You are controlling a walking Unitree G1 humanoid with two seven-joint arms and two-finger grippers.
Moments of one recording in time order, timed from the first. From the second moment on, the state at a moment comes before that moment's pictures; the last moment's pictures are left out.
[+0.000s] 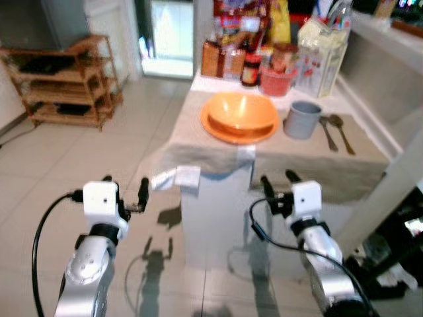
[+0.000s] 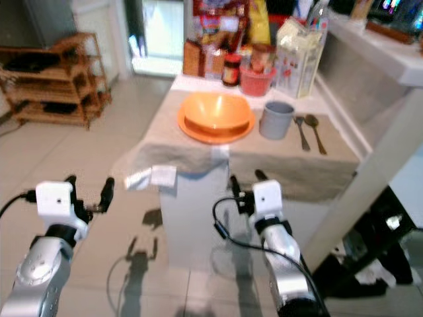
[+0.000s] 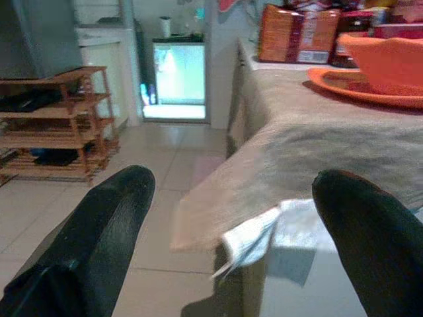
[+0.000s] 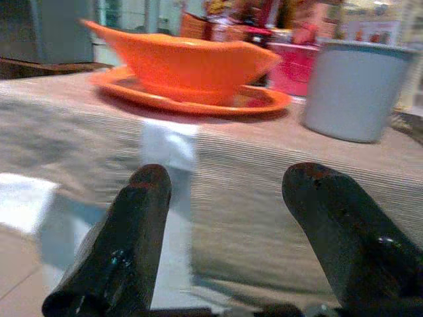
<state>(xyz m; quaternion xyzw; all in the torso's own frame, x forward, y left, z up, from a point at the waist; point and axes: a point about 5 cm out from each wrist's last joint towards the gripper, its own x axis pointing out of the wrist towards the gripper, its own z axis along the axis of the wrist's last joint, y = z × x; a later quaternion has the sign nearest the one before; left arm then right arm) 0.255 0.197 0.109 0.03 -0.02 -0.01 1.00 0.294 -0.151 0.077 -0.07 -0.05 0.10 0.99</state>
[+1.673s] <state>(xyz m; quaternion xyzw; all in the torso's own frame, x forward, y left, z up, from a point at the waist) 0.267 0.192 0.115 0.05 -0.03 -0.05 1.00 0.288 -0.169 0.083 -0.05 -0.05 0.05 1.00</state>
